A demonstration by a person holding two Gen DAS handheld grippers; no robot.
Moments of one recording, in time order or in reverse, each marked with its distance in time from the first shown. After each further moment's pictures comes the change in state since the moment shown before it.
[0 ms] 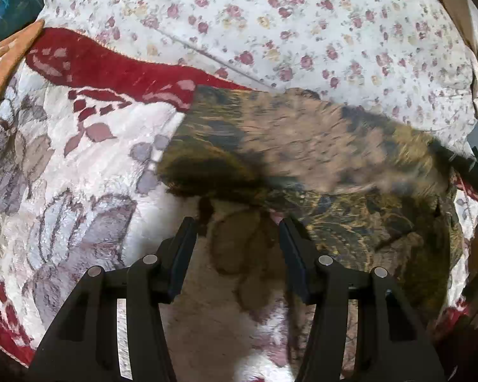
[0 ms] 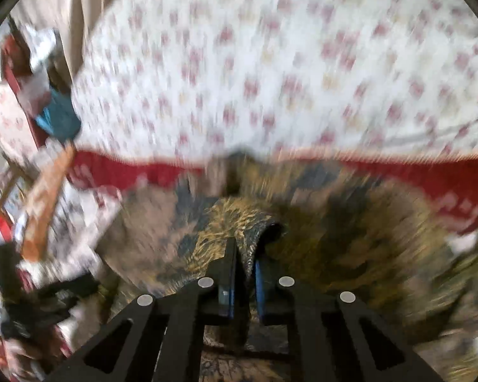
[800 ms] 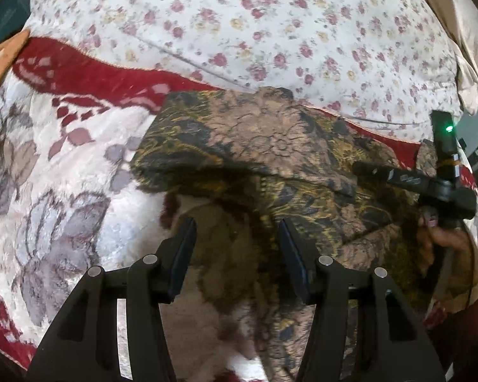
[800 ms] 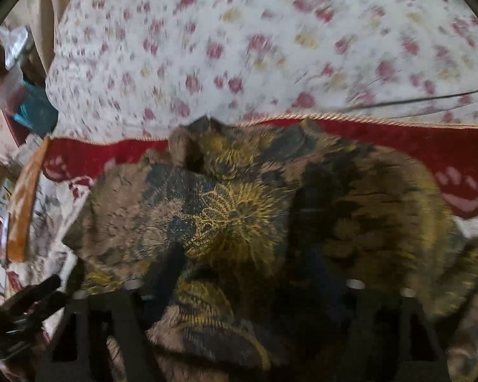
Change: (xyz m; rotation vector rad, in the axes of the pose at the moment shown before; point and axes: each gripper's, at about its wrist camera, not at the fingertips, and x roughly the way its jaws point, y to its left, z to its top) left arm -0.006 -0.019 -0.006 0.018 0.003 -0.045; right arm 0.091 -0.012 -0.028 0.032 0.250 -0.021
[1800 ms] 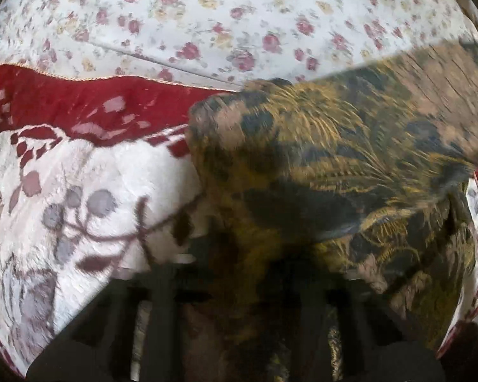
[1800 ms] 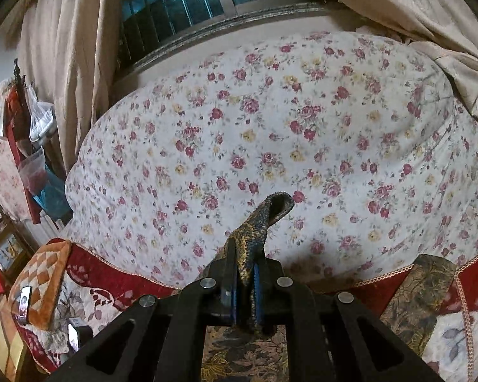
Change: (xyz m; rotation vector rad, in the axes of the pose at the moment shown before) left arm 0.072 -0.029 0.054 0.067 0.064 0.067; right arm -0.260 -0.047 0.087 -0.010 -0.541 -0.055
